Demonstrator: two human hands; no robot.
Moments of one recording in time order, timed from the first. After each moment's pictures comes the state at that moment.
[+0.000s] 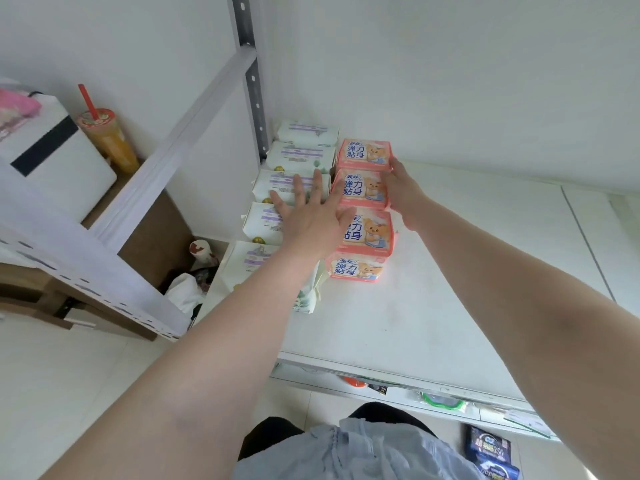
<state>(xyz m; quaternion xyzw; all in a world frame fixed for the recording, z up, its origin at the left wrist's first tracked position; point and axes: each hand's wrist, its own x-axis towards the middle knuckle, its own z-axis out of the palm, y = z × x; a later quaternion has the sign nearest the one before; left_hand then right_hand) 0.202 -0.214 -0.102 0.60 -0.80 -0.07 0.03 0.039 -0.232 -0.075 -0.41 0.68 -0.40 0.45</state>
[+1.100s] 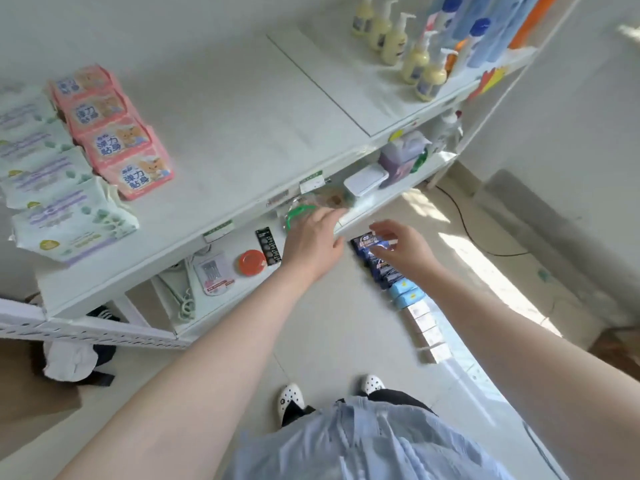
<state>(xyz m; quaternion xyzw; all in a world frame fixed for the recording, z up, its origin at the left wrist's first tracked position) 0.118 0.160 -0.101 0.17 -0.95 -0.25 0.05 0.011 0.320 -0.113 -0.25 0.88 -0.32 0.23</state>
